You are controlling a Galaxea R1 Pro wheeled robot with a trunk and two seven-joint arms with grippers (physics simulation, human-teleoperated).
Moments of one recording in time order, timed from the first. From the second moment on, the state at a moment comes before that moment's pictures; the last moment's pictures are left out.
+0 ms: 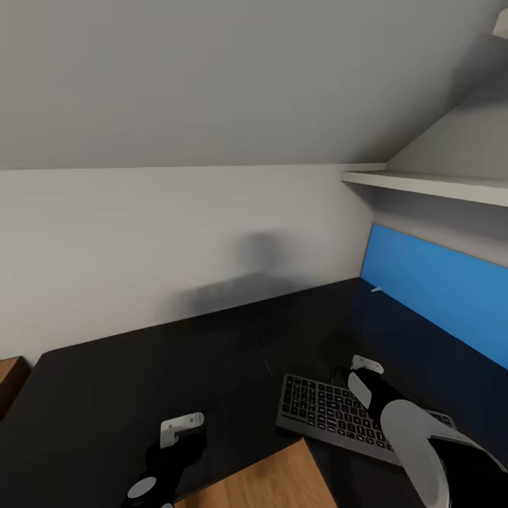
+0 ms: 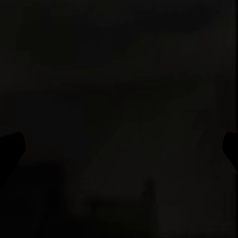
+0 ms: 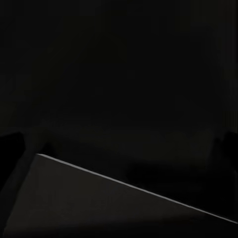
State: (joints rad) left arm 0.00 0.00 -0.34 -1.56 0.43 0.46 0.57; right arm -0.87 -0.04 -0.17 -0.20 -0.18 0.23 -0.20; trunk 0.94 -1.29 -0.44
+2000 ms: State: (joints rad) left arm 0.00 0.00 -0.35 -1.56 0.43 0.46 0.57; right arm -0.87 0.00 -0.08 -0.18 -0.16 0.20 -0.10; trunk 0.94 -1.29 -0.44
